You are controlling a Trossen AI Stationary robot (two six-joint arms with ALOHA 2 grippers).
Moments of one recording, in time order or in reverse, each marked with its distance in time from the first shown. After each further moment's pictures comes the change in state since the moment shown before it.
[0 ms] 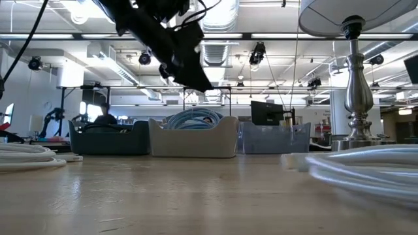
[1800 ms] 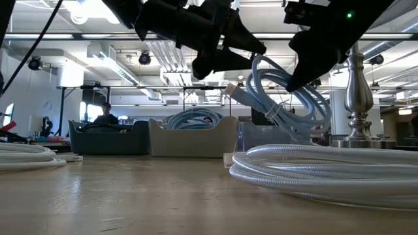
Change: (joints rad) left arm -0.172 0.198 0.061 0.468 0.106 -0.280; right arm -0.371 -0.004 0.199 0.041 0.798 -0.236
